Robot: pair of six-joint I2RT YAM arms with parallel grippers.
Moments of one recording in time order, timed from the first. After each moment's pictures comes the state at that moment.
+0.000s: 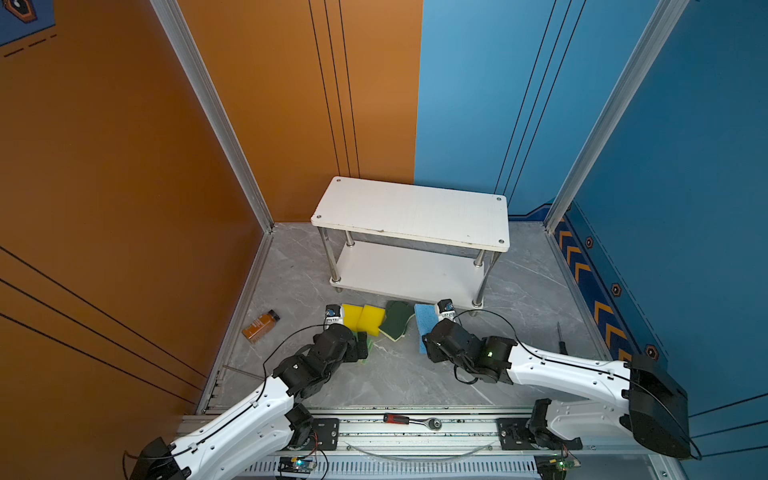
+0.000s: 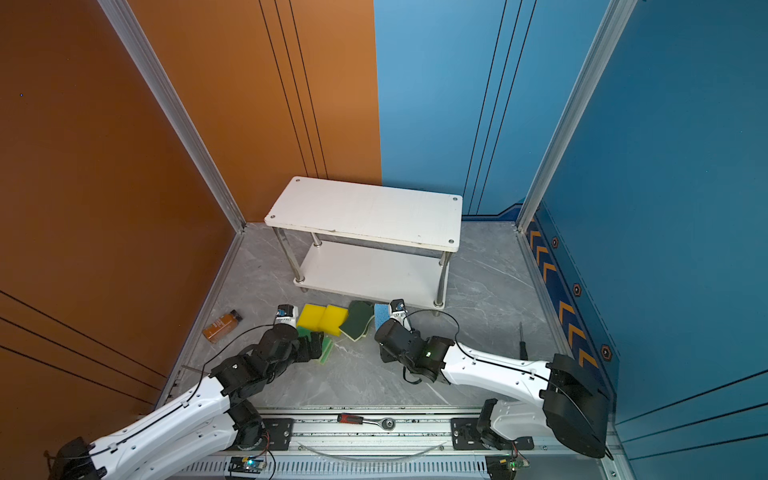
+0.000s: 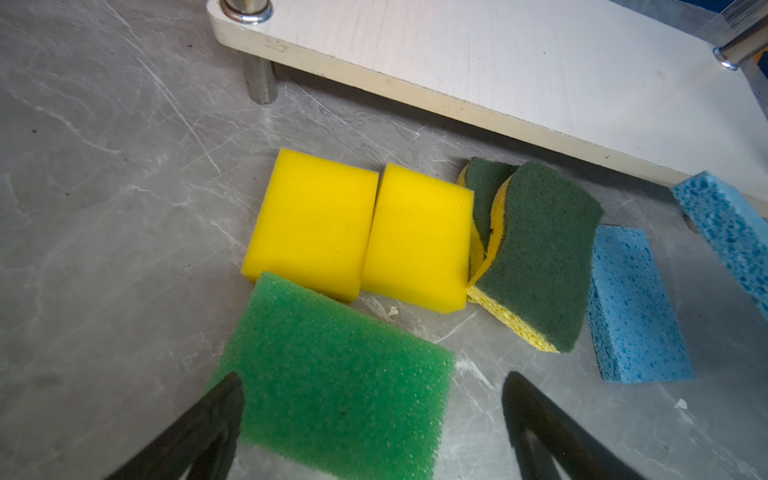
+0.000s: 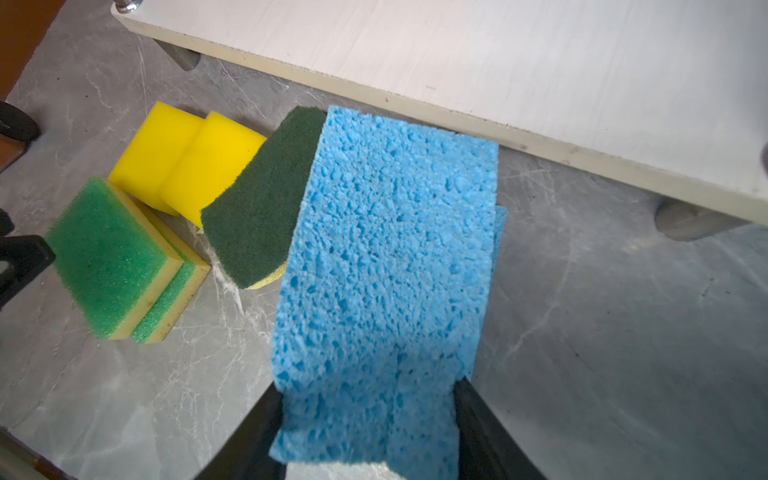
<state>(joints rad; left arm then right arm) -0.69 0.76 0.39 -0.39 -0.34 -0.63 1.05 1.26 0.73 -0.34 0.38 0.74</state>
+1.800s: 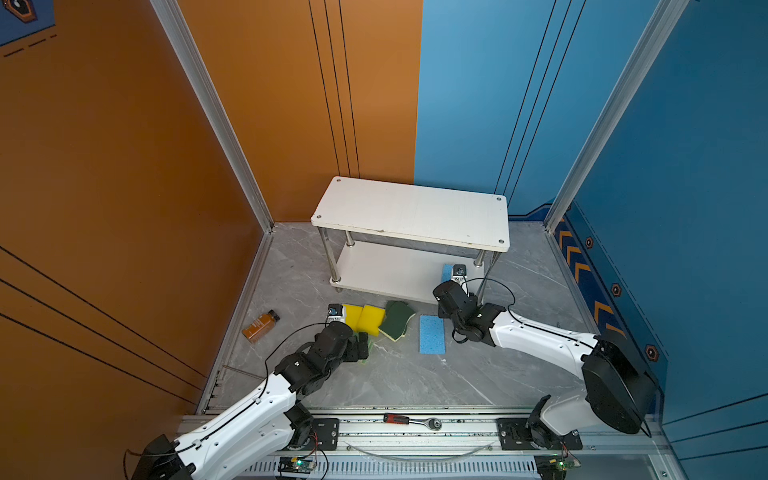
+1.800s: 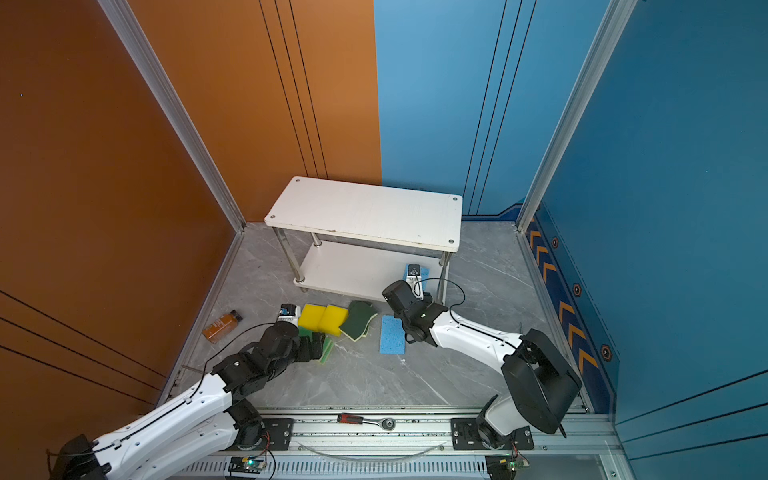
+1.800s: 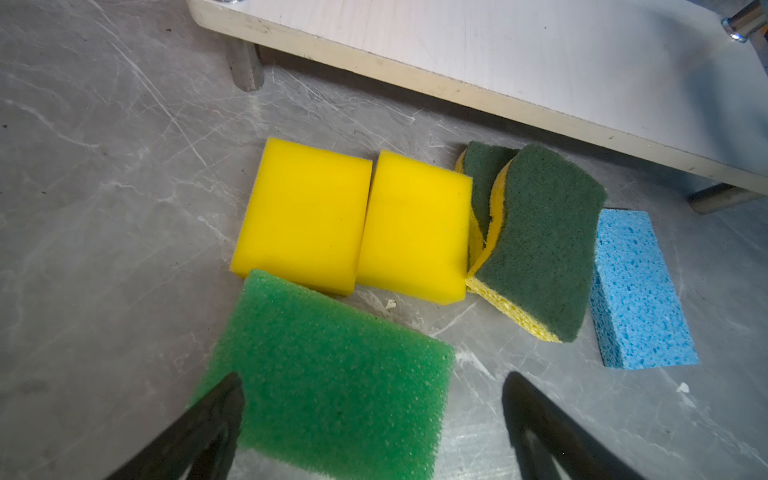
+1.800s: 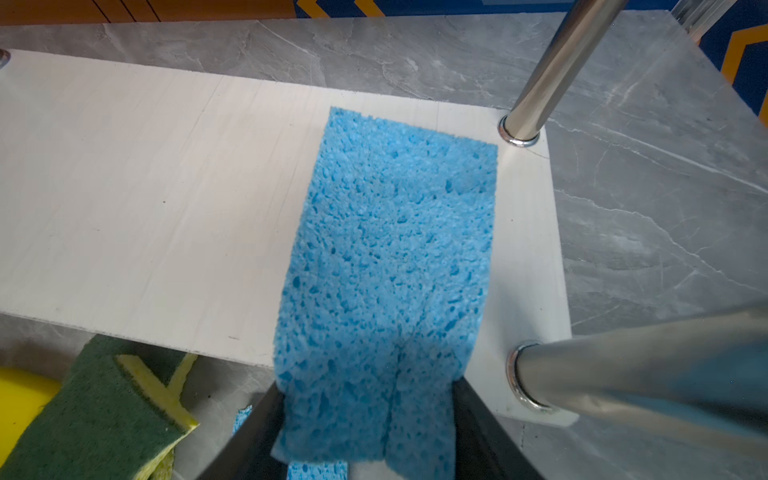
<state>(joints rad) -0.67 0.78 0.40 -0.39 -0.28 -0.59 0.77 1.50 0.91 -0.26 0.60 0.58</state>
